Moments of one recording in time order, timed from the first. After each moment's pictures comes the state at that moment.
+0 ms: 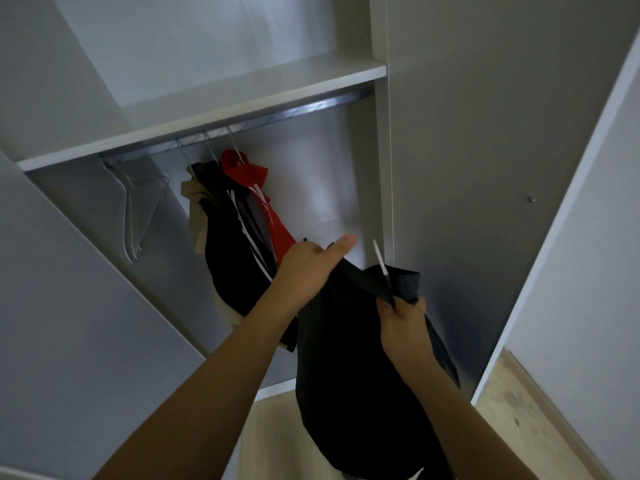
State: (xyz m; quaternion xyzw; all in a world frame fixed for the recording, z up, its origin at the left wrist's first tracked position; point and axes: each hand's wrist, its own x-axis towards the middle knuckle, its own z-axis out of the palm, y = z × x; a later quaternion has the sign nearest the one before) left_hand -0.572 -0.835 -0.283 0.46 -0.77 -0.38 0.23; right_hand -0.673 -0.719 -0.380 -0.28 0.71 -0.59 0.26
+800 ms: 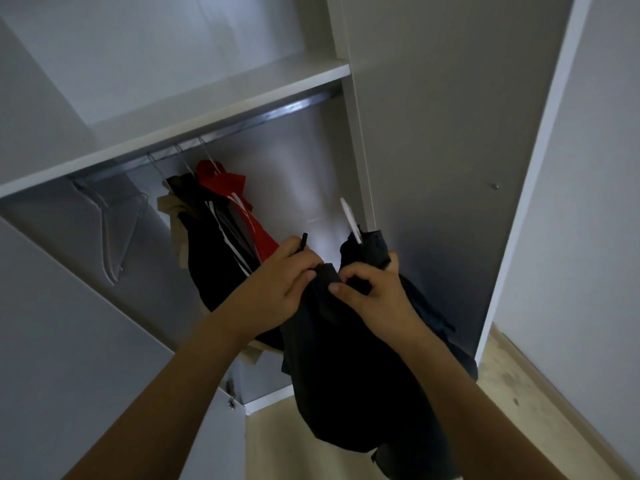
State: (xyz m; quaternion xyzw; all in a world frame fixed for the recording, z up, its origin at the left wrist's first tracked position) left_hand -0.542 -0.824 -0.262 0.13 -0.96 -0.16 0.18; right_hand -0.692 -0.719 -0.340 -0.46 0.62 -0.59 0.25
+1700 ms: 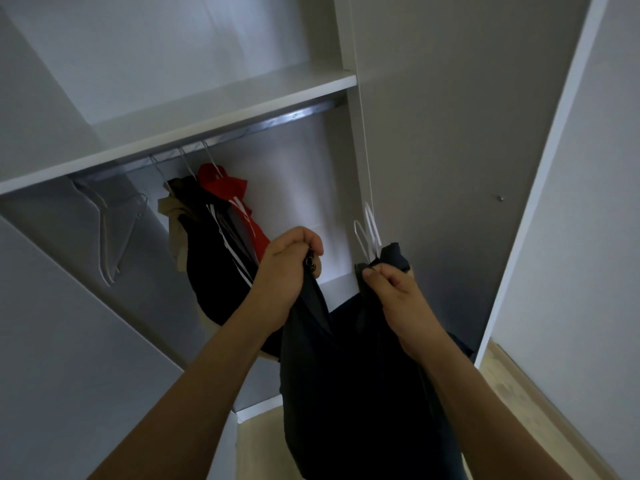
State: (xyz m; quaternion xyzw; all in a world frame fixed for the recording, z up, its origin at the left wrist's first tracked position) left_hand -0.572 -0.800 -0.244 0.33 -0.71 -0.51 0.36; right_hand -0.702 -0.718 -0.335 -0.32 0.59 -0.66 0.35
